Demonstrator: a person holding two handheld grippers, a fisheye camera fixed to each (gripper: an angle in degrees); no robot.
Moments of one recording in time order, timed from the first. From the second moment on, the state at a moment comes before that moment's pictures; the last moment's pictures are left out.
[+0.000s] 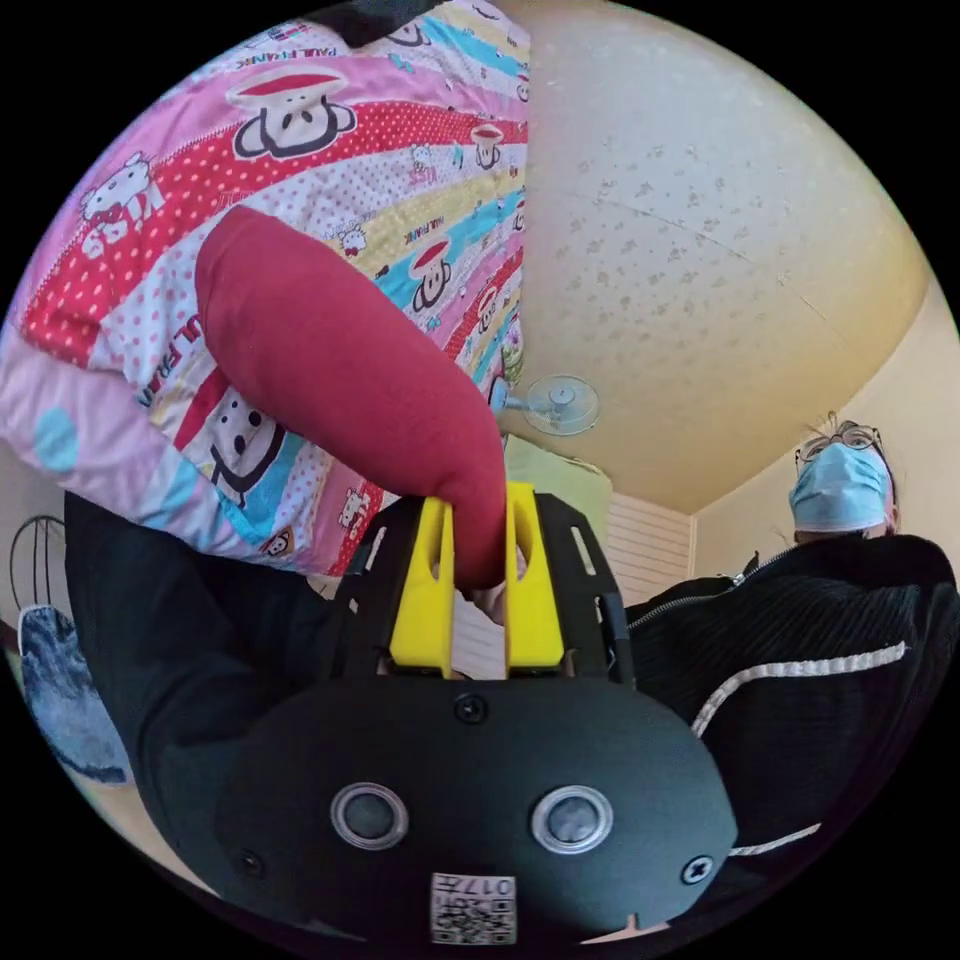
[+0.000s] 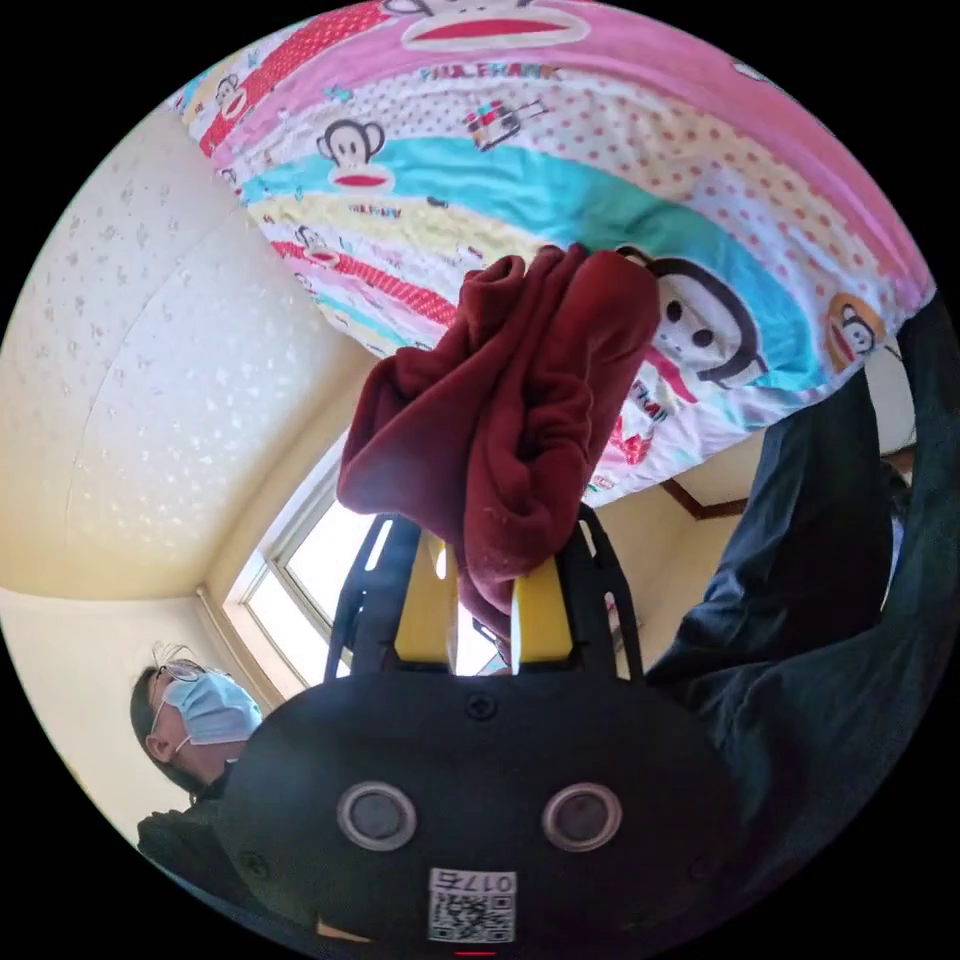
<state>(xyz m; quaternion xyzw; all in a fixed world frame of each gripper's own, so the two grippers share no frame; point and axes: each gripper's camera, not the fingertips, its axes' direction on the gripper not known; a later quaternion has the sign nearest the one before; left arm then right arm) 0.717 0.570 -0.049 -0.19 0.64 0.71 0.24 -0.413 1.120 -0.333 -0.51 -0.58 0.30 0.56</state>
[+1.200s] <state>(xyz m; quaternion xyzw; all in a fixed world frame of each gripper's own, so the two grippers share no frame) 0.746 0.141 -0.271 0.24 0.83 0.48 0.14 -1.086 1.125 -0.499 -0.42 -0.82 -0.16 0.35</state>
